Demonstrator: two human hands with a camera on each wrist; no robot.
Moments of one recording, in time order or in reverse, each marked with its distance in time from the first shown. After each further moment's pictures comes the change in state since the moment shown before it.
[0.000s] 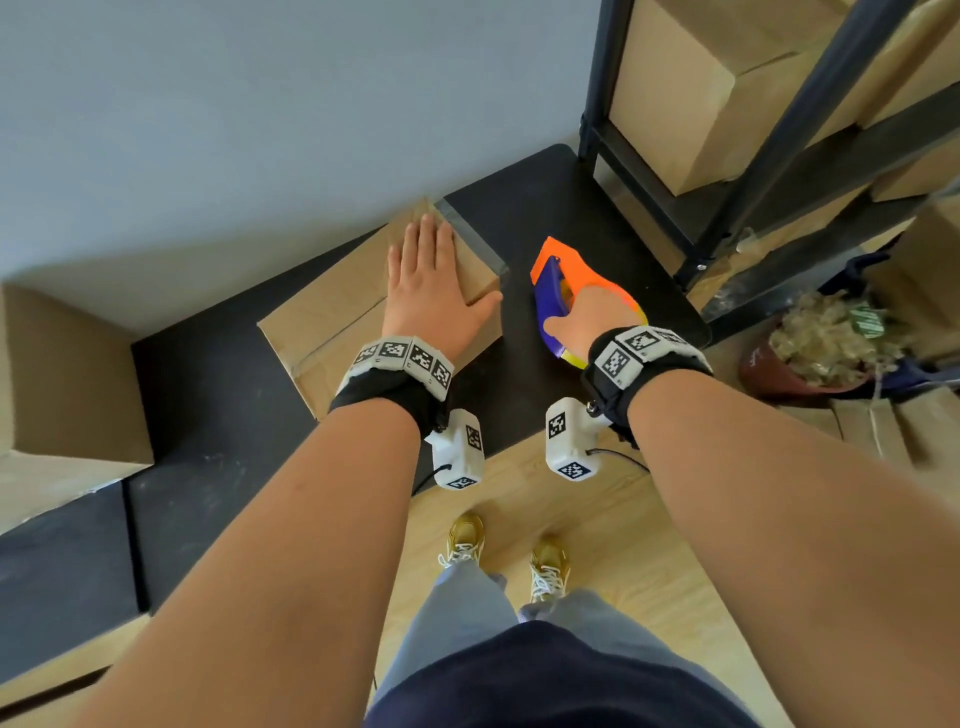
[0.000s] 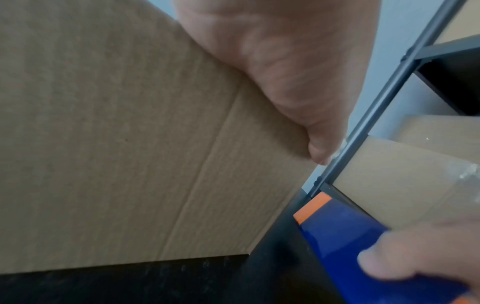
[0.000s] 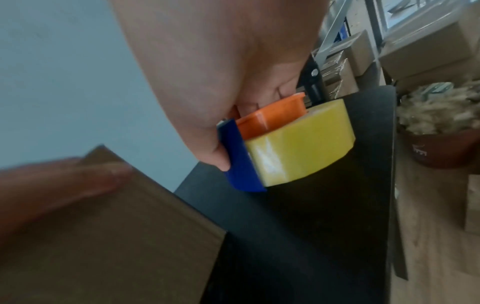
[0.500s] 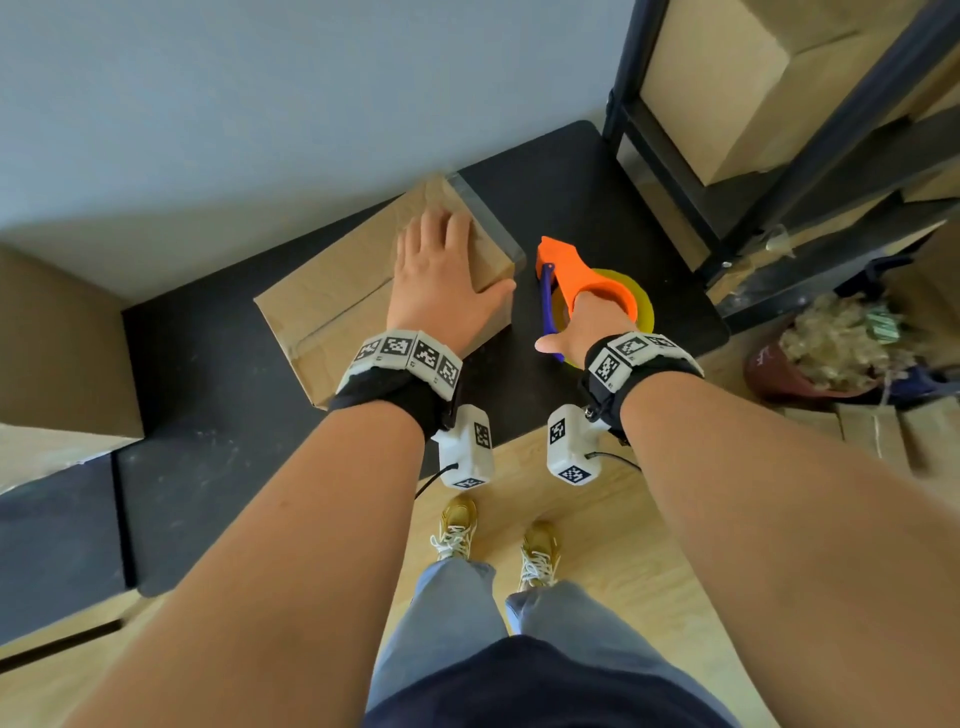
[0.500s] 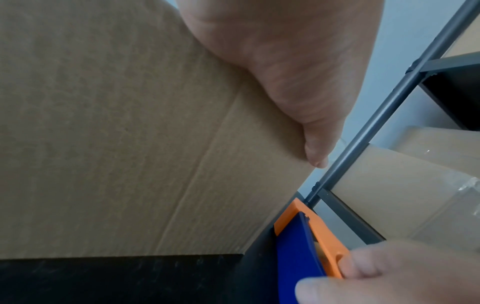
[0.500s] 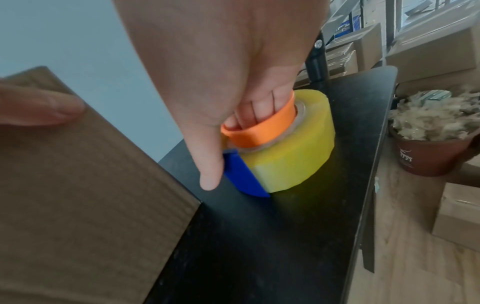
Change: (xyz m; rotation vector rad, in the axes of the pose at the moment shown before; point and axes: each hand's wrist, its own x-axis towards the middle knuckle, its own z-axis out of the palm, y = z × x) left_hand -0.005 0.001 -0.004 -0.161 0.141 -0.003; right_hand 0.030 -0.011 0.030 -0.203 -0.240 0.093
